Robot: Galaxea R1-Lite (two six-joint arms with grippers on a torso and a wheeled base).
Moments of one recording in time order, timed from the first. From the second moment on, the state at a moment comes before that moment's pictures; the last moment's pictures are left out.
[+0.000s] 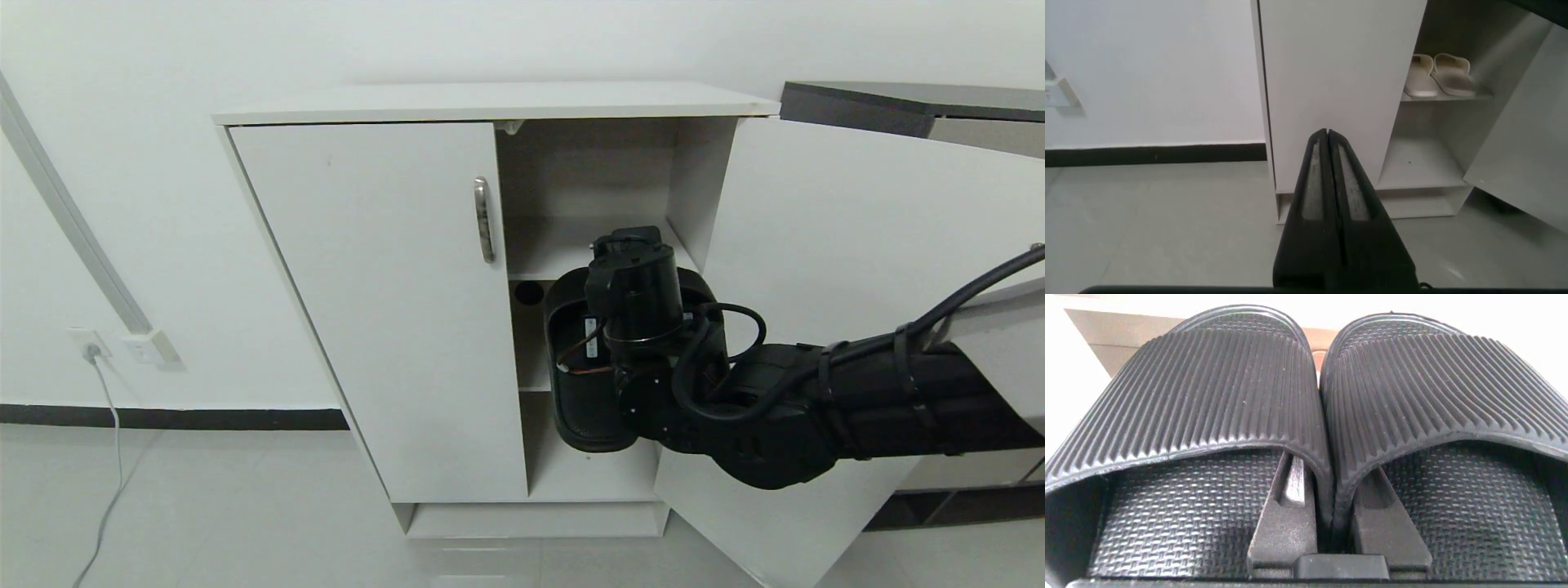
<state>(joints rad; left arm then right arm) 0.00 0.00 0.00 0.00 -0.01 0.00 0.86 2.04 -1.37 -0.43 -0.89 0.16</state>
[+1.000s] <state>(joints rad) 0.00 0.00 0.00 0.00 -0.01 0.00 0.86 2.04 -1.36 -0.43 -0.89 0.16</state>
